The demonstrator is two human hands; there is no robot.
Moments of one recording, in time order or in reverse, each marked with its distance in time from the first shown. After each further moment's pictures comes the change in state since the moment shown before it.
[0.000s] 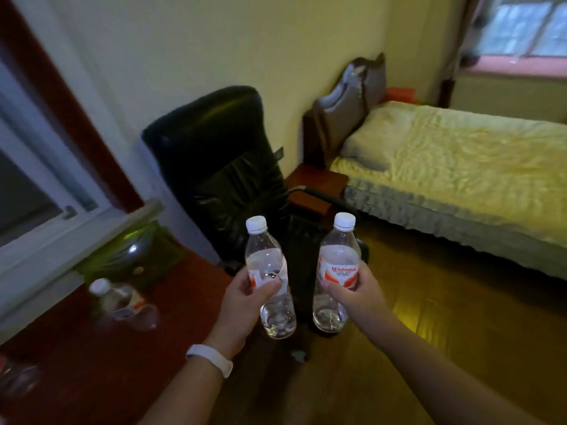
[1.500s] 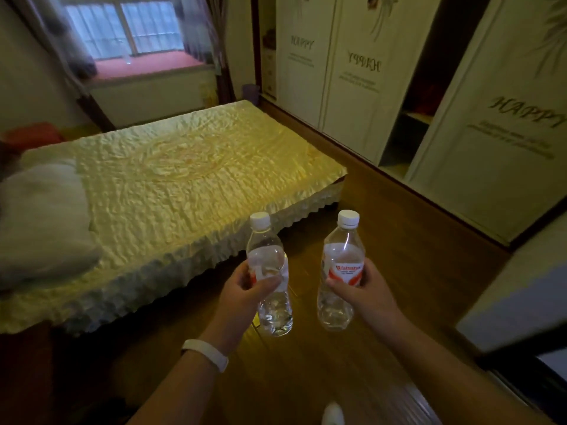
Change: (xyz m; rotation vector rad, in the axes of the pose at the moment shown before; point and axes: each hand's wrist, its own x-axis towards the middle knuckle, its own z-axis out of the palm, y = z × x) left_hand 0.318 0.006 0.608 0.124 -1.217 -0.131; right_hand 0.156 0.046 -0.453 0.188 1.103 0.165
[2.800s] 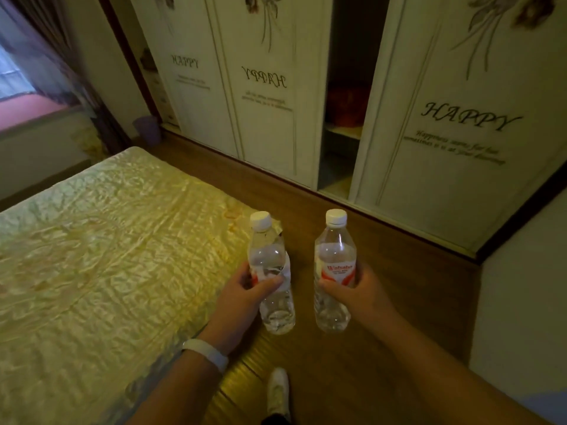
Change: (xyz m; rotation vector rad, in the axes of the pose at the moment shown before) left_hand 0.581 0.064 0.292 0.075 -0.330 -0.032; right_hand 0.511 -0.035 -0.268 0.028 0.311 0.099
